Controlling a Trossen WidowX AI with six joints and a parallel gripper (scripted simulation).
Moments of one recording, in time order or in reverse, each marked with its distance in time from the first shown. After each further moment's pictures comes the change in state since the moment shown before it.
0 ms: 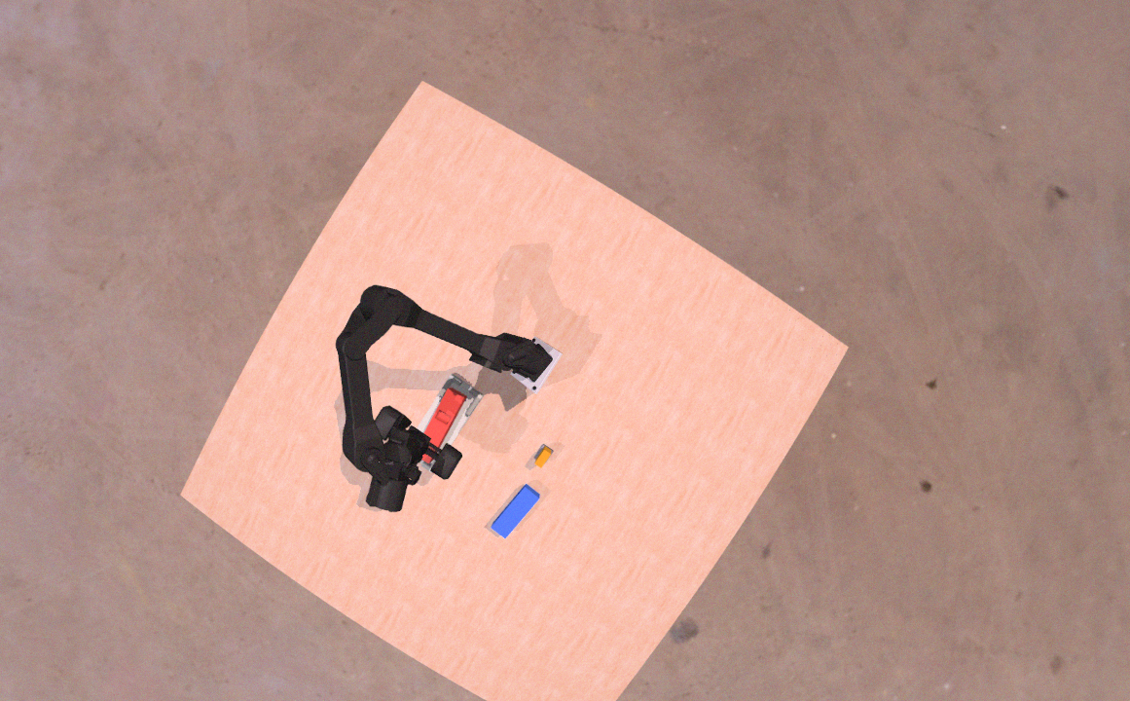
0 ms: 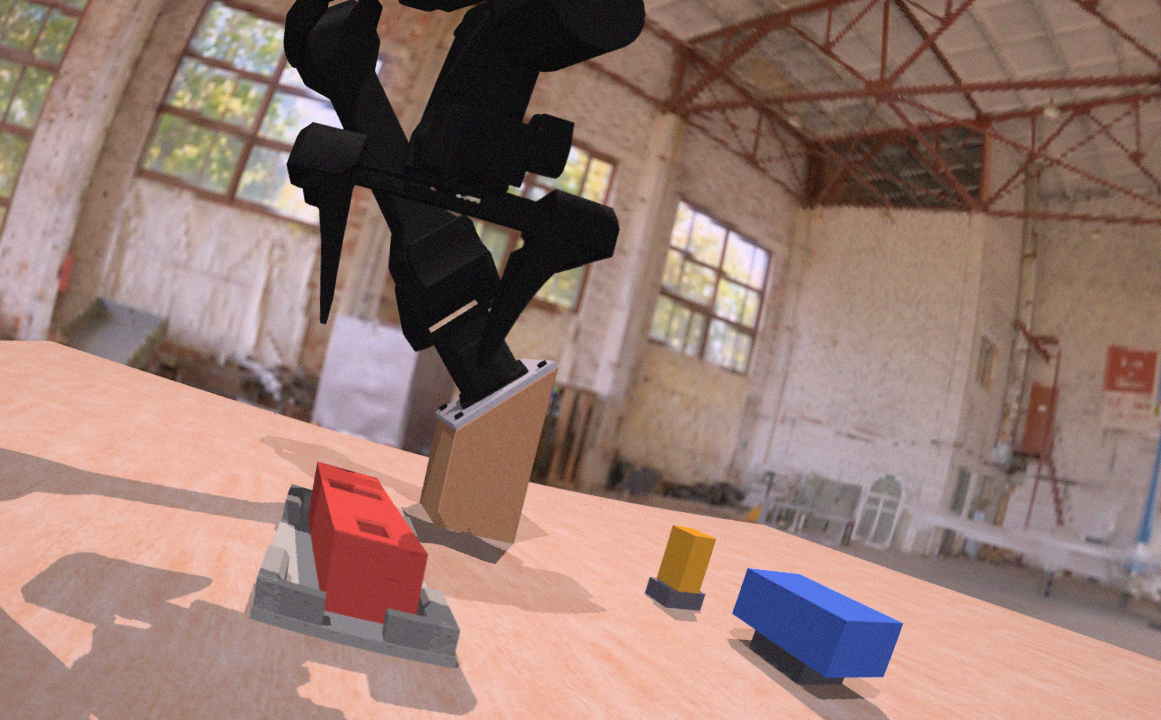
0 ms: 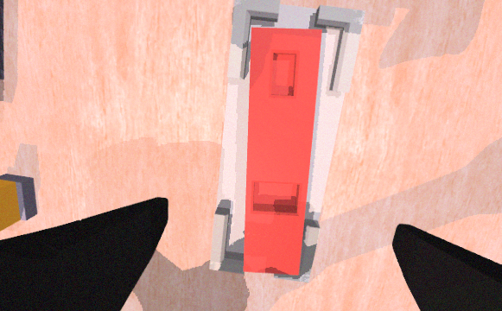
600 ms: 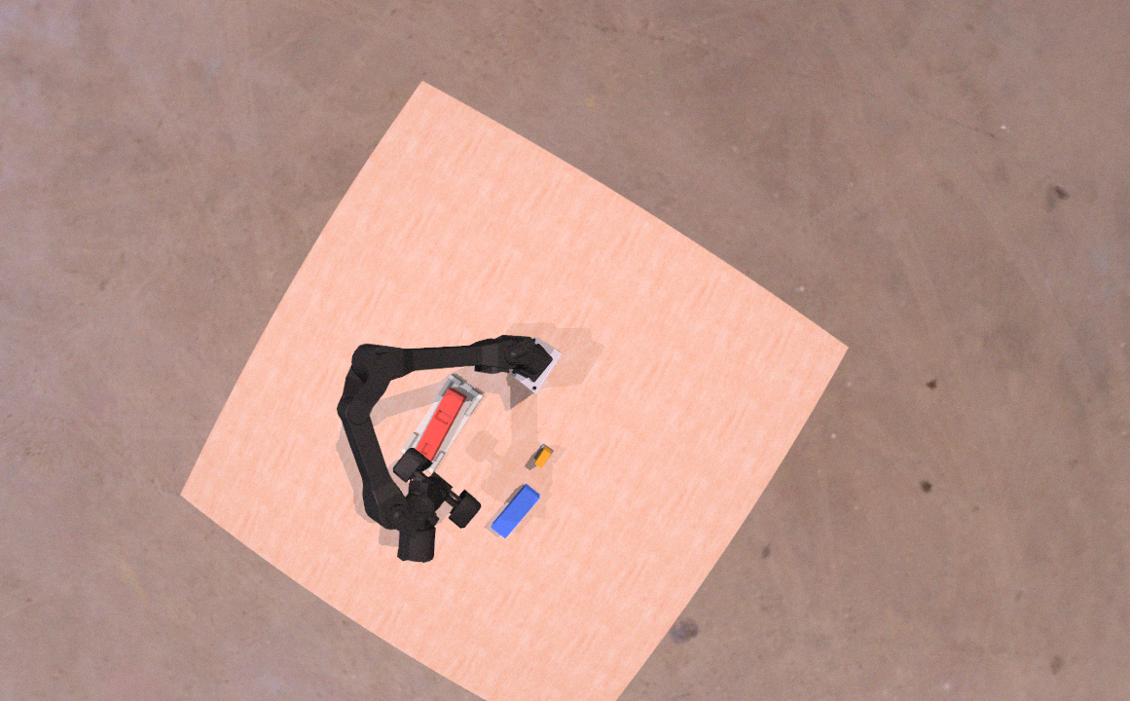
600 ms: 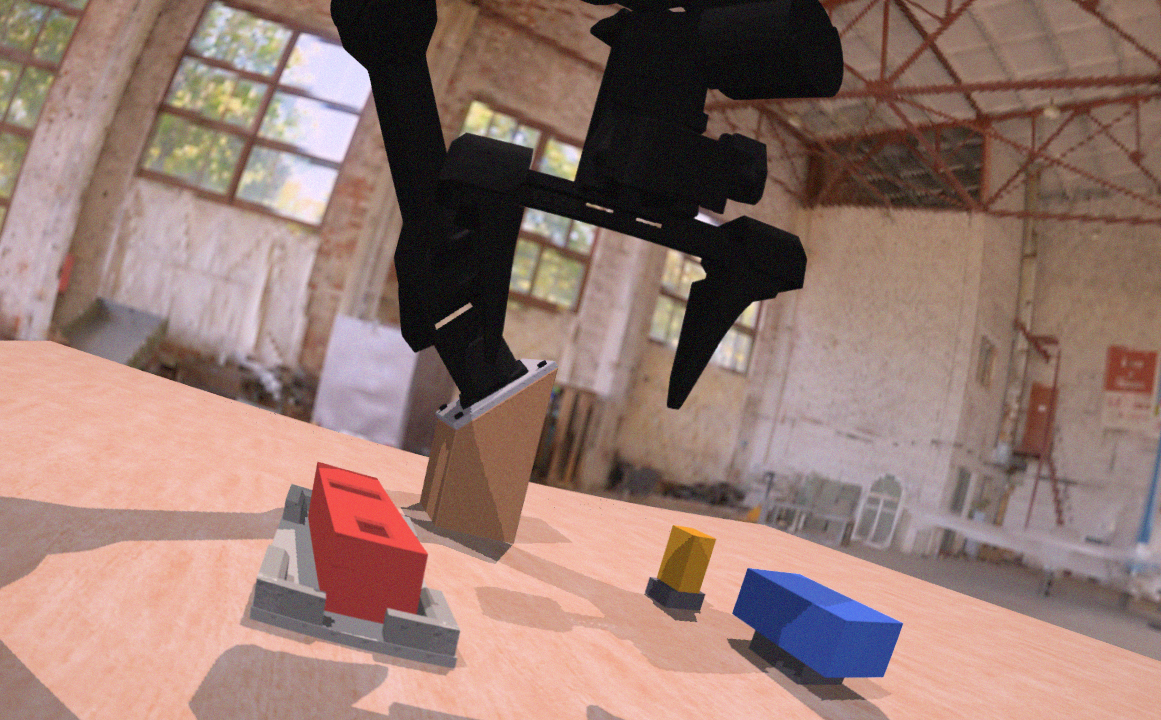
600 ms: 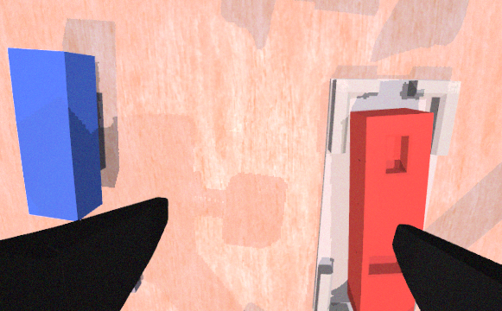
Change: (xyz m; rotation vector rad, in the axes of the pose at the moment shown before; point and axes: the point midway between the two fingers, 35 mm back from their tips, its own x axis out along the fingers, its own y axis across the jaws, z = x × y) arm -0.003 0.085 0.055 0.121 -0.002 0.021
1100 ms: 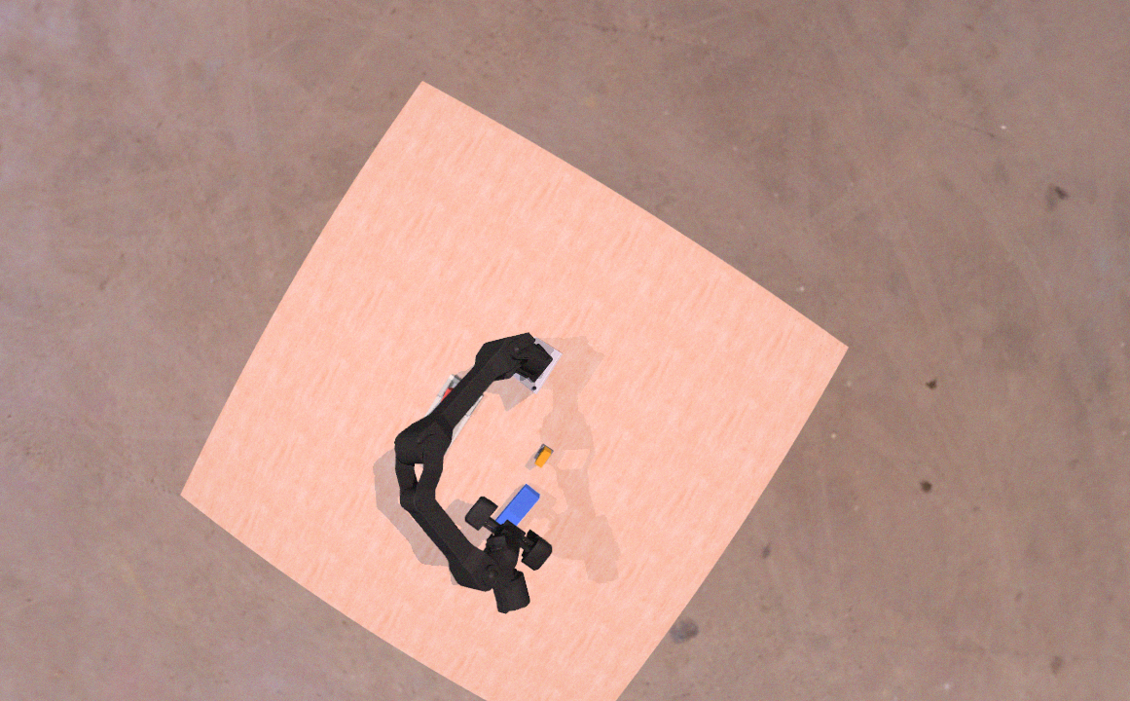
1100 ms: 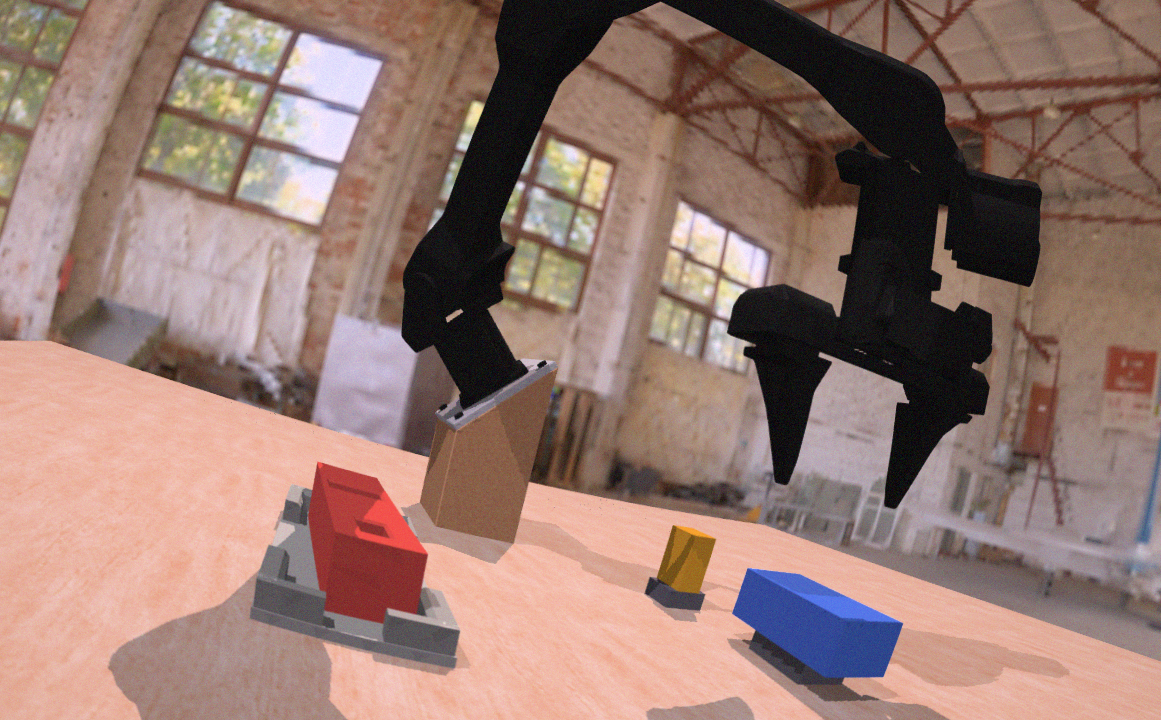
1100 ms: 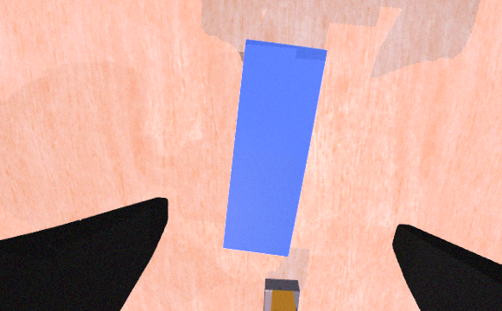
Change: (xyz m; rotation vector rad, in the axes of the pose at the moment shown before) arm 0.024 0.171 -0.009 -0.025 0.006 -0.020
